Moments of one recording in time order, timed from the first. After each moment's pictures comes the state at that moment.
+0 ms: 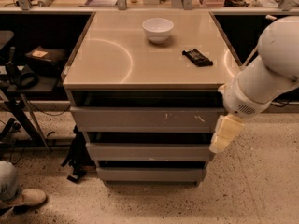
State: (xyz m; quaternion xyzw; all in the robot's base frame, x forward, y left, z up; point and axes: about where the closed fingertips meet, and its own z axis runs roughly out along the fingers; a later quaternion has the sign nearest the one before) arm 0.482 -0.192 0.812 -0.58 0.80 0.02 0.17
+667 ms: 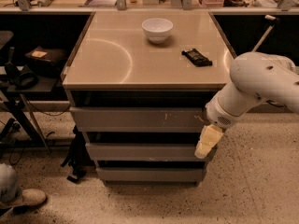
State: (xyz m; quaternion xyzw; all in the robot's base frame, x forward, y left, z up) arm 0.516 -0.174 0.716 -0.56 0.81 0.07 0.14
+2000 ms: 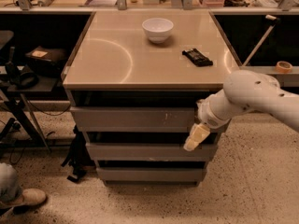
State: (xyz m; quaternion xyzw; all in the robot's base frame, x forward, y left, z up) arm 0.571 -0.156 0.672 -0.57 0.79 0.08 0.23
